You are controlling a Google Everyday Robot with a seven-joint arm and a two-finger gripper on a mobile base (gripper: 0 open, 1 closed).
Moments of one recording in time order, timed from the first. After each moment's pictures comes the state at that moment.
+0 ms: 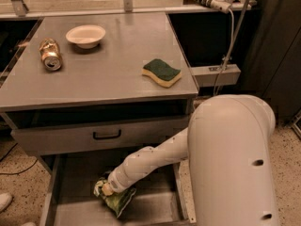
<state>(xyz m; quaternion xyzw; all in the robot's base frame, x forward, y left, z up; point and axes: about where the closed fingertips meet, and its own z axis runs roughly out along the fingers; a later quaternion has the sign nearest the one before) 0.475 0.169 0.422 -0.39 0.87 0.27 0.14</state>
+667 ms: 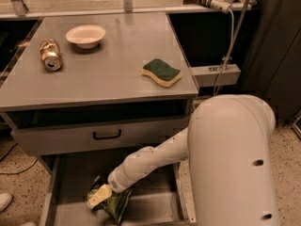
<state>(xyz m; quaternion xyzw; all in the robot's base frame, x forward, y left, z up) 0.475 0.169 0.422 -0.39 0.87 0.27 0.14</state>
